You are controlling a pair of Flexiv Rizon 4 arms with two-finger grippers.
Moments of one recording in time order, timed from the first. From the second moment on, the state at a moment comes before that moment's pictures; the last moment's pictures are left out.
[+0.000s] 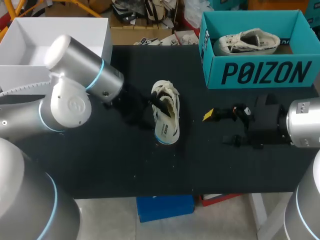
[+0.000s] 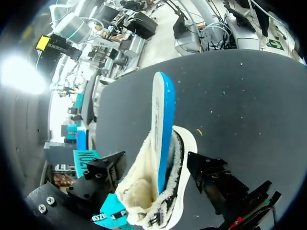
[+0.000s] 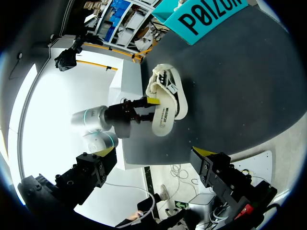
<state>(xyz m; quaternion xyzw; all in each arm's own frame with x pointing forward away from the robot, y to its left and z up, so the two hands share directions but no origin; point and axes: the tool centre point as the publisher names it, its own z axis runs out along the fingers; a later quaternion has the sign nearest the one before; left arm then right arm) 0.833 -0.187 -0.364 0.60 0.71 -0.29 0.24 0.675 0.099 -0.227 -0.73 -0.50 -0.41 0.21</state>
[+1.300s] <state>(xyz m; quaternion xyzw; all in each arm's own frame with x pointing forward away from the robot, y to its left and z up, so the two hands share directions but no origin) 0.814 -0.192 -0.346 0.58 0.69 -0.33 0.29 0.676 0.096 -0.229 -0.73 -0.50 -0.41 0.22</state>
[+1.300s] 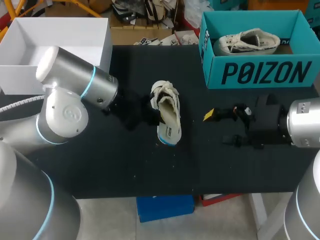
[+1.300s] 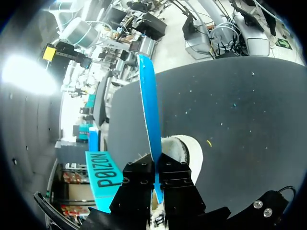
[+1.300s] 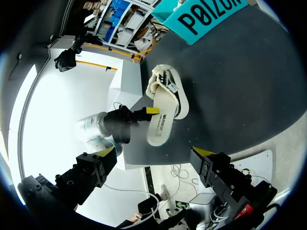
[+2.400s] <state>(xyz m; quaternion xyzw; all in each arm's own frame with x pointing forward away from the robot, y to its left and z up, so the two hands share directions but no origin) 0.723 -0.181 -0.265 0.55 0.54 -0.43 0.48 0.703 0.081 -0.234 -0.68 -0.54 -0.44 0.24</state>
